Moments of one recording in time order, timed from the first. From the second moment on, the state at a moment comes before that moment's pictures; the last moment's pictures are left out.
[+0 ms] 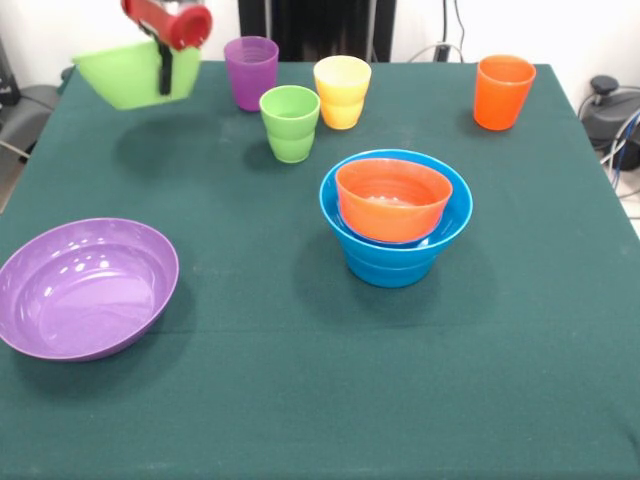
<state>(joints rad) -0.57 -0.70 -0.09 2.00 0.02 0.07 1.92</state>
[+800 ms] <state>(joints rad) -0.58 -0.92 -0.06 2.00 0.02 0.34 1.92</state>
